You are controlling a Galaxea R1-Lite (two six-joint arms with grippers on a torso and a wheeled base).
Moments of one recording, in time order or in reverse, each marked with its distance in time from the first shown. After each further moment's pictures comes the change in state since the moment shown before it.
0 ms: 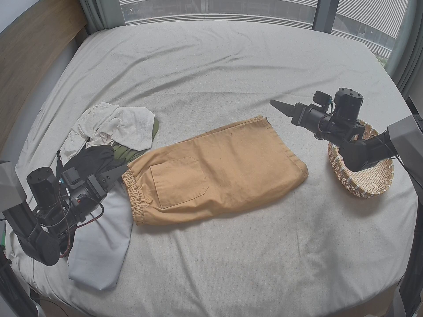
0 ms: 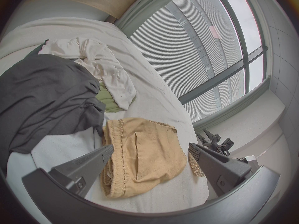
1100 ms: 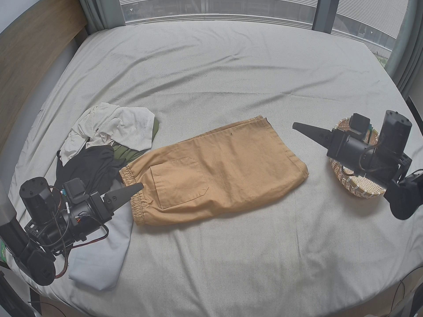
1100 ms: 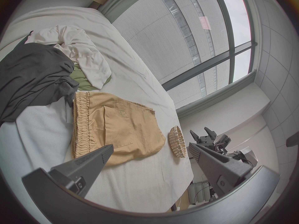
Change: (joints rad) left arm -0.141 -0.143 0.159 -0.019 -0.092 0.001; right arm 0.057 -0.465 0.760 -0.294 0.058 0.167
